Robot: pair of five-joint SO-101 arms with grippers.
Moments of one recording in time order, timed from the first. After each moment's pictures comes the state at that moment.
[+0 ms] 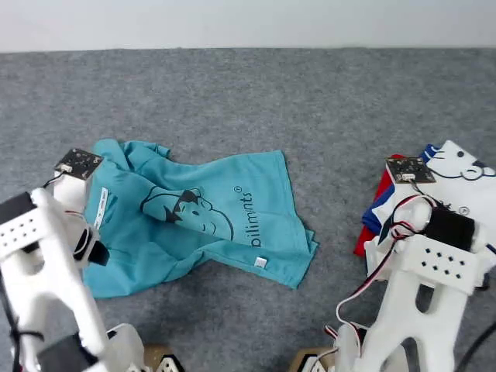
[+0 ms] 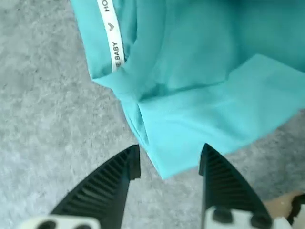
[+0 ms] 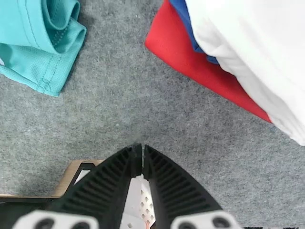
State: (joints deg) left arm -33.4 -17.0 35.7 81.8 -38.3; right arm 18.2 -39.2 33.9 100.1 21.2
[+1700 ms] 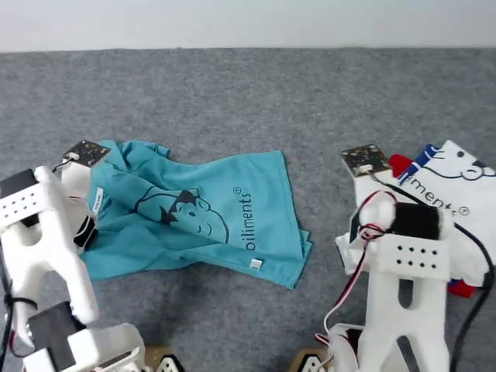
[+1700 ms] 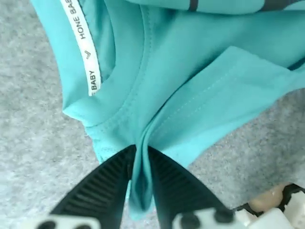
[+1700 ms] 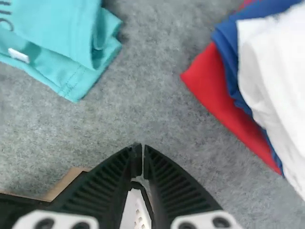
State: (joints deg) left arm -30.7 -7.3 25.5 87.6 -38.5; right arm 2.7 -39.2 33.9 96.4 21.1
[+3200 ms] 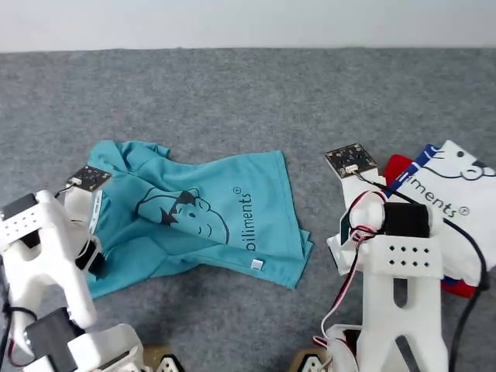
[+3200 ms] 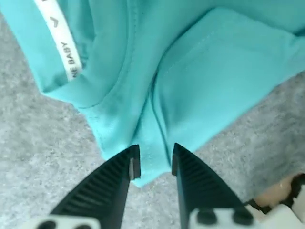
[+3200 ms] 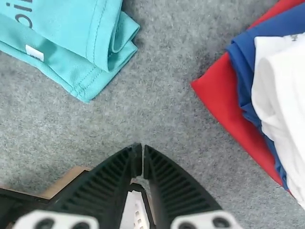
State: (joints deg) left arm -35.1 -8.7 37.9 80.2 -43.4; right arm 0.5 -39.2 33.9 96.4 21.1
